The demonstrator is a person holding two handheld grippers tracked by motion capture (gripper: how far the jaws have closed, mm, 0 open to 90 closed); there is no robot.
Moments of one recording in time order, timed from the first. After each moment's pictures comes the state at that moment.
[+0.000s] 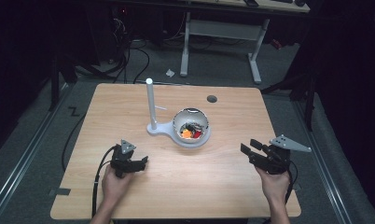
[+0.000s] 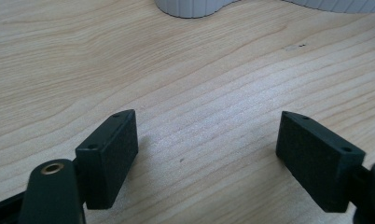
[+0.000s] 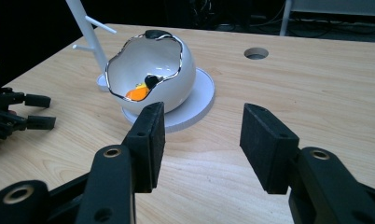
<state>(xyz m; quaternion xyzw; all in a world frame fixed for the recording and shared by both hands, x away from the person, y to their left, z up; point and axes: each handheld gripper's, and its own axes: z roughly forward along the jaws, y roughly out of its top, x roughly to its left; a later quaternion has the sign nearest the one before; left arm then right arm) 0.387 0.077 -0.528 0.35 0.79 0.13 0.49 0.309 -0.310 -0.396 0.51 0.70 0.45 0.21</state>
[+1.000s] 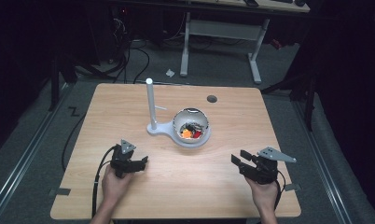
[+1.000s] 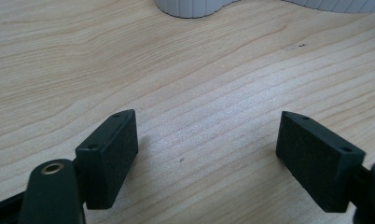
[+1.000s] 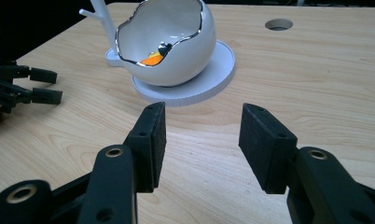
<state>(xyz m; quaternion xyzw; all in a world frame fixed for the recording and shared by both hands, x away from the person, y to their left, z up) 0.387 0.077 -0.528 0.35 0.79 0.13 0.49 0.297 -0.290 -0.435 0.51 0.71 0.44 0.19</state>
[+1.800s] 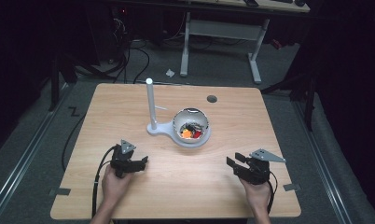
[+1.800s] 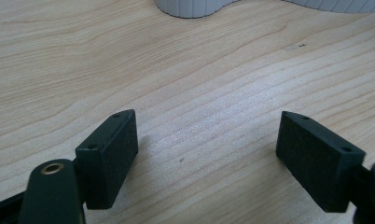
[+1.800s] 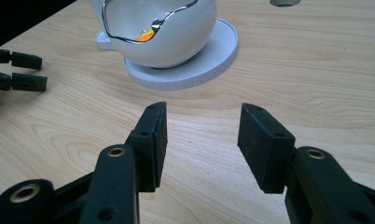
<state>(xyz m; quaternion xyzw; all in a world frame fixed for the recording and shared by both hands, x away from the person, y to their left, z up) 0.387 0.077 -0.528 0.35 0.79 0.13 0.49 0.306 -0.282 -0.461 0.52 0.72 0.43 0.18</state>
